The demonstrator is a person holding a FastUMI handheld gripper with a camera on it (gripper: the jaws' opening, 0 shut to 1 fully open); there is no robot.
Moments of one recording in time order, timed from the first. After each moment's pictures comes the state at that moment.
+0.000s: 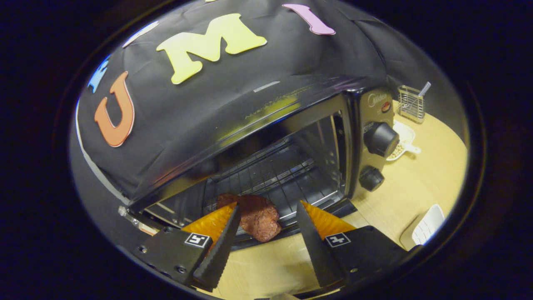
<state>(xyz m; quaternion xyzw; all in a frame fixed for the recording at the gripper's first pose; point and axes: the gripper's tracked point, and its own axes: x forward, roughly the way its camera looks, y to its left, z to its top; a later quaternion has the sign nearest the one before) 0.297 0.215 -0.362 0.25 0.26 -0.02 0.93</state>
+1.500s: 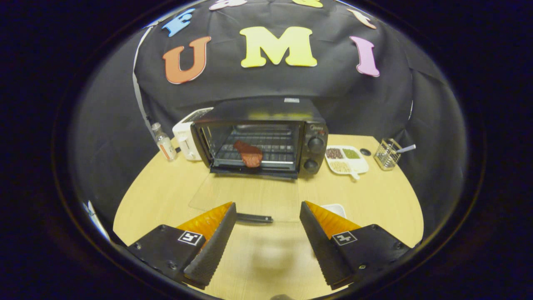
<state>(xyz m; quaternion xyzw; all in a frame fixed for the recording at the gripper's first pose) 0.085 0.156 -0.341 0.01 0.32 0.07 0.95</state>
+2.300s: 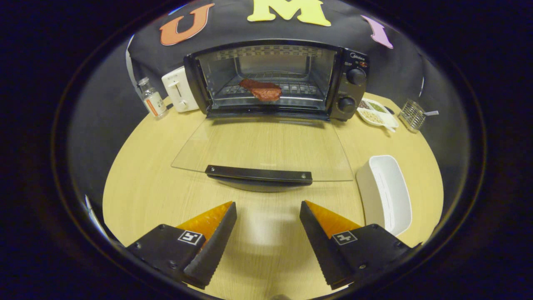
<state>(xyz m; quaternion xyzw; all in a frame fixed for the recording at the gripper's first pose) 0.098 0.205 -0.464 -0.01 0.43 0.06 0.90</state>
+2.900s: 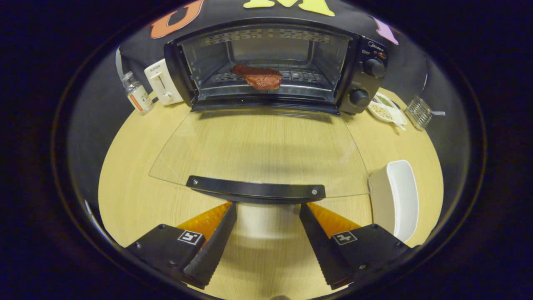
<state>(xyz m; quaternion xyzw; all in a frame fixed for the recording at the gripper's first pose) 0.121 0.204 -0.473 -0.01 0.47 0.04 0.88</state>
